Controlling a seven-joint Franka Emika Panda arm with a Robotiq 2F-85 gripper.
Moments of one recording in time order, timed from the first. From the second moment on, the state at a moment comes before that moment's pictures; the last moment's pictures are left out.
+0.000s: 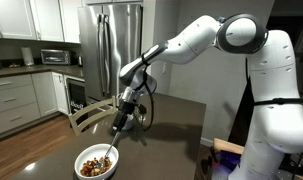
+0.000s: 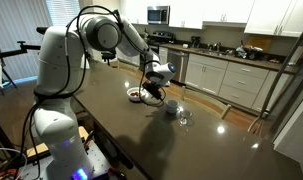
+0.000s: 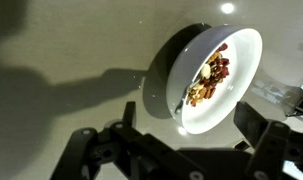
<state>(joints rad) -0.04 0.37 0.08 -2.02 0.86 2.22 -0.90</state>
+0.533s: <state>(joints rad) -0.04 0.42 0.09 -2.01 0.92 2.19 -0.90</state>
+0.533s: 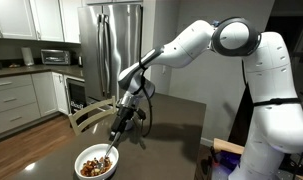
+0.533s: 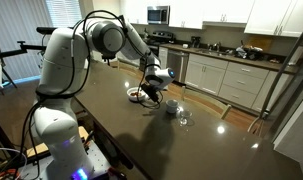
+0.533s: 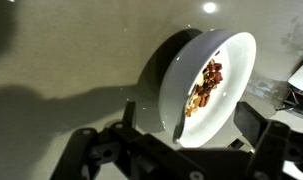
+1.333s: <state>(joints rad) -0.03 0.42 0.09 -2.01 0.93 2.20 -0.90</state>
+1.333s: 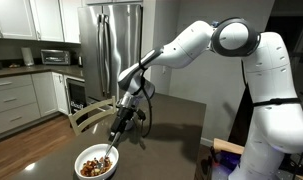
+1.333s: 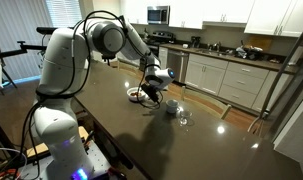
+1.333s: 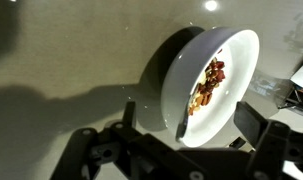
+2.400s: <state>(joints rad) -0.01 0.37 0.11 -2.13 1.03 2.31 -0.90</state>
